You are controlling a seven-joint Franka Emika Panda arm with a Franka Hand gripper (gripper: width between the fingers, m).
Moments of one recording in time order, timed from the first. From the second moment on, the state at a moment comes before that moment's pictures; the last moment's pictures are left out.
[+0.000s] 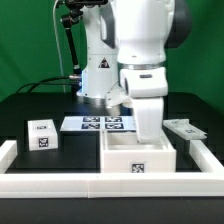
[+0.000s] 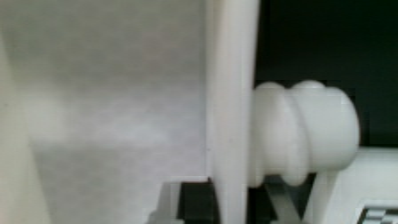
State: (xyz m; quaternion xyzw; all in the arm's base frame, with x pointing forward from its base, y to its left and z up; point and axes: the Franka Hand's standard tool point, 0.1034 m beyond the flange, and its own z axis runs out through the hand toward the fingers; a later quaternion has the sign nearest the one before) arm 0.504 0.055 0.021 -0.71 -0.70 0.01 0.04
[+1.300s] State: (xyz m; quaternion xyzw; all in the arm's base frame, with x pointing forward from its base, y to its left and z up) arm 0.521 0.103 0.020 -0.72 -0.69 0.00 0.05
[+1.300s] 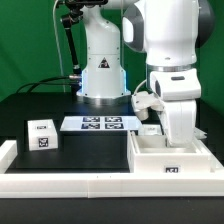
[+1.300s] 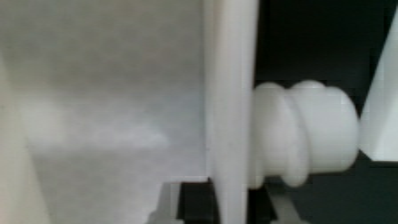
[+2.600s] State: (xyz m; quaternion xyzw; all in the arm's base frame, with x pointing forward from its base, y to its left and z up) arm 0.485 0.093 0.075 -0.75 -0.66 -0.02 0.01
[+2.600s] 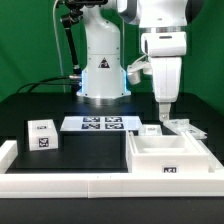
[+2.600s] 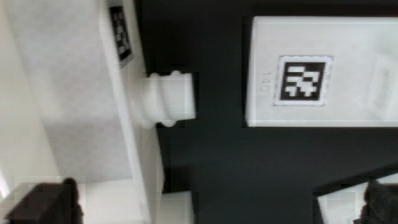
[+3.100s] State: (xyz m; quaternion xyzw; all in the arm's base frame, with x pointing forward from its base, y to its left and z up) arm 0.476 0.095 0.071 -0.75 -0.67 -0.03 0.01
